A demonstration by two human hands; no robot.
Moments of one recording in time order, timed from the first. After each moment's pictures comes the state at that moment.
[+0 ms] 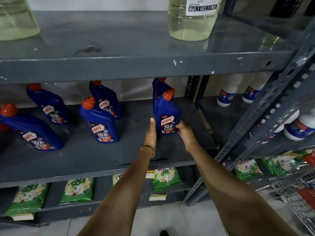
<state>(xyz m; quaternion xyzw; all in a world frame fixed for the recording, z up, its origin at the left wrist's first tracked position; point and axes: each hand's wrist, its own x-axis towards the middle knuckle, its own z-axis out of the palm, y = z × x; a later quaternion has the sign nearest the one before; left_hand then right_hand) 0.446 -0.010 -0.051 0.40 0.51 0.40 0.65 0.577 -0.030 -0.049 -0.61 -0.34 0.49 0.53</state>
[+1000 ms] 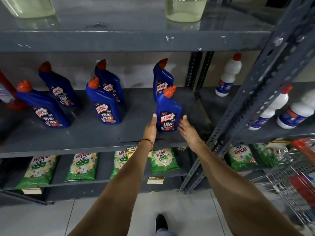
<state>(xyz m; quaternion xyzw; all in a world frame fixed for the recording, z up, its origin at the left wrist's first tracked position) 0.441 -0.067 -0.056 0.41 0.54 0.39 0.63 0.583 -0.104 -0.051 -0.59 -0.34 0.55 0.48</state>
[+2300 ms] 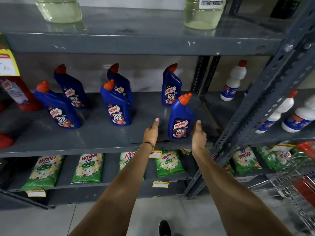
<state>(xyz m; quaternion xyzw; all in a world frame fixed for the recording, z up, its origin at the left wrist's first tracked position) 0.399 -0.077 -0.052 0.43 0.57 0.38 0.59 0.553 -0.119 -0.052 -0.68 -0.18 0.36 0.61</state>
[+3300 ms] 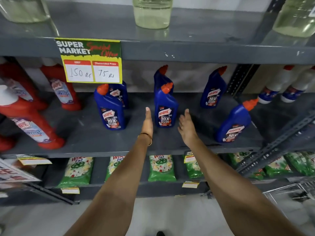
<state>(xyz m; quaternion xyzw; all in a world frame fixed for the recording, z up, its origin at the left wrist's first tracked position) 0.202 -0.012 -0.023 0.36 0.51 0.43 0.65 0.337 -0.036 -0.022 -0.56 -0.26 0.57 0.54</state>
